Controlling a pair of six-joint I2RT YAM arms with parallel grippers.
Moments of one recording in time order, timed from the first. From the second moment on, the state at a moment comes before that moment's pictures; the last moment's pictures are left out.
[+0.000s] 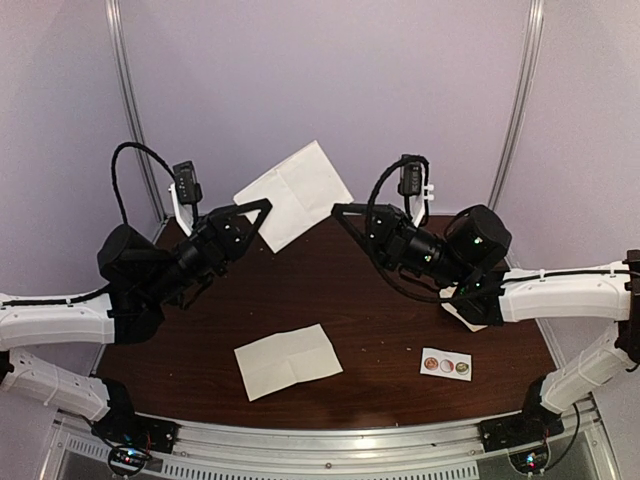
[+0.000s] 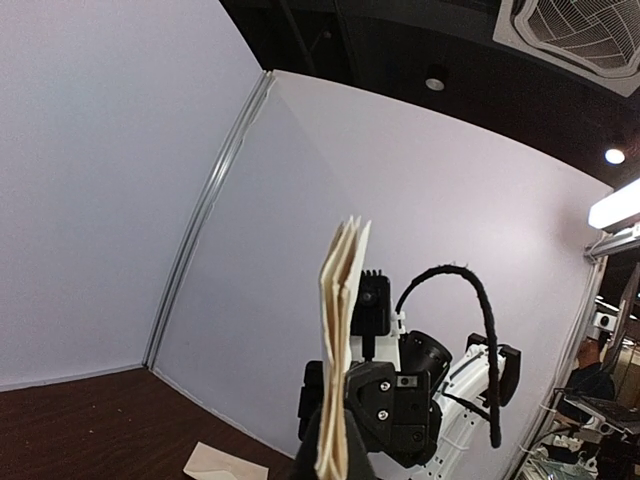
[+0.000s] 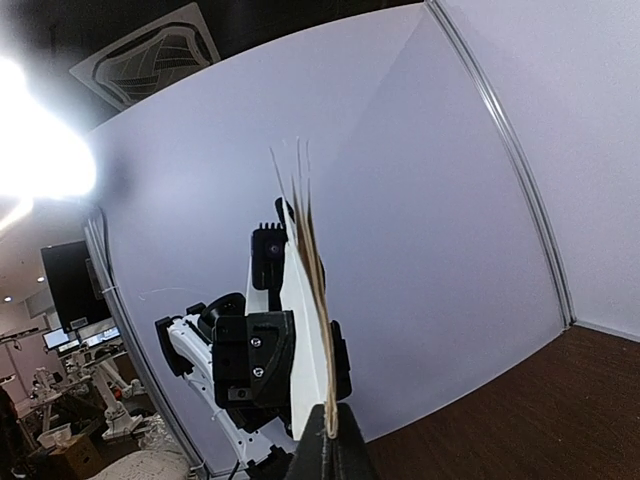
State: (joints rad) left arm -0.95 1.12 0.67 0.95 0.20 -0.53; right arm 0.94 1.39 0.87 0.98 -0.36 0.60
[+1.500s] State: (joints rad) left arm -0.81 1.22 1.11 -0.20 0.57 -0.18; right arm 0.89 1.24 1.04 0.01 -0.61 0.21
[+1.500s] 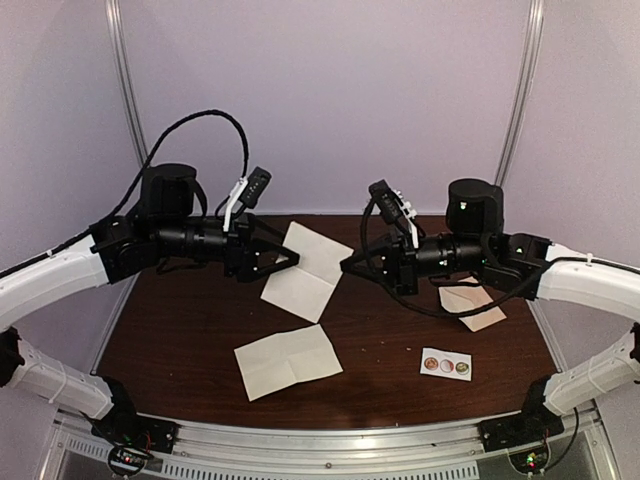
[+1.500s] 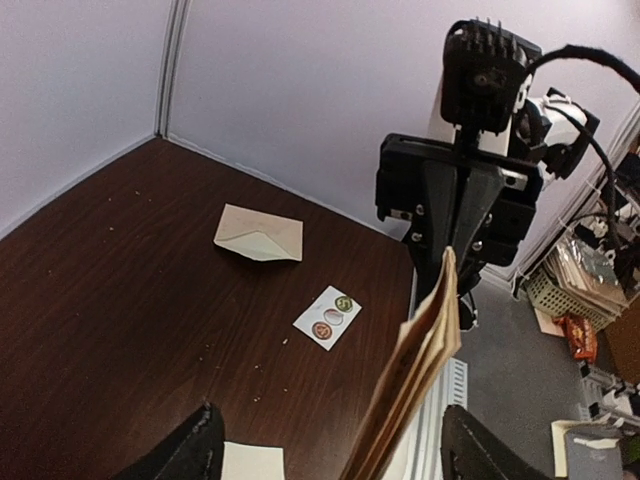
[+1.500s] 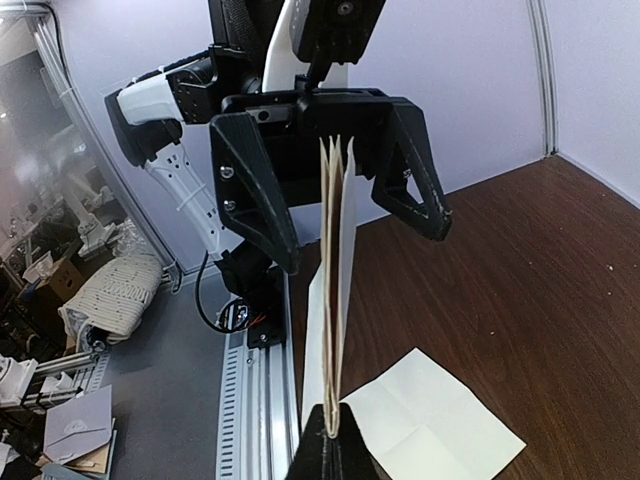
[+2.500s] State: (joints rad) left arm -0.80 1.27 1.14 -0.25 0.69 -0.15; right arm 0.87 1.24 1.07 -0.10 -0.57 0.19
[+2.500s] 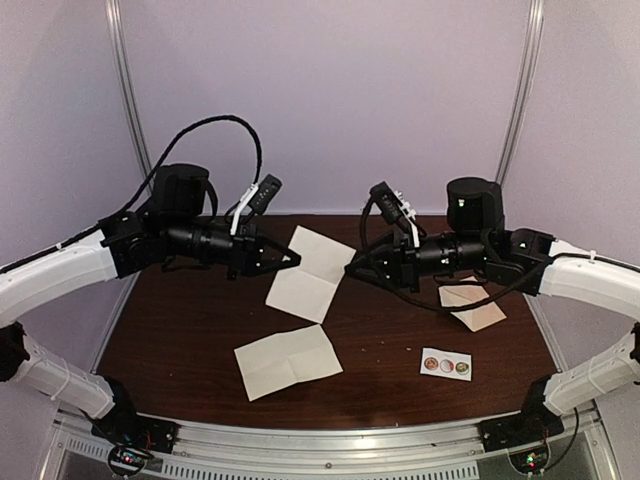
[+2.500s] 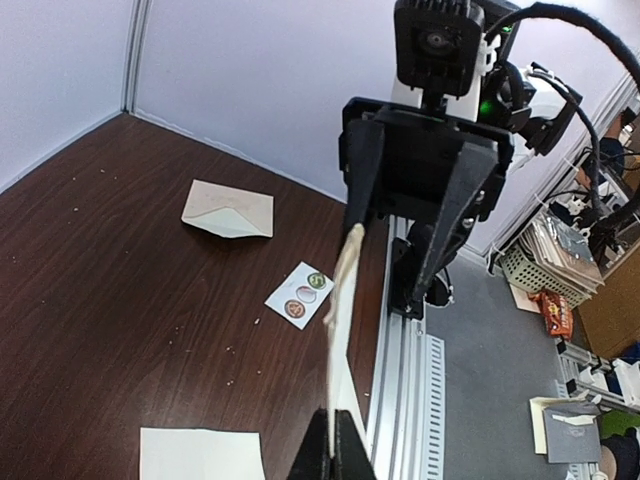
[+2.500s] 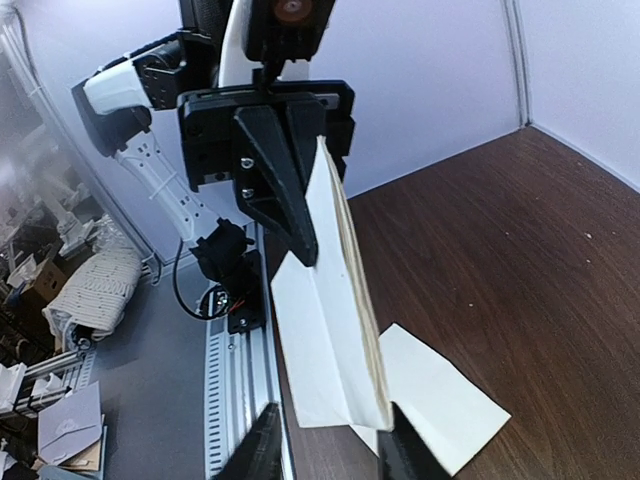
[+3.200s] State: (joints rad) left arm -0.39 1.20 1.02 -0.19 0.28 -0.09; right arm 0.78 1.33 1.07 -0.57 0.30 0.34
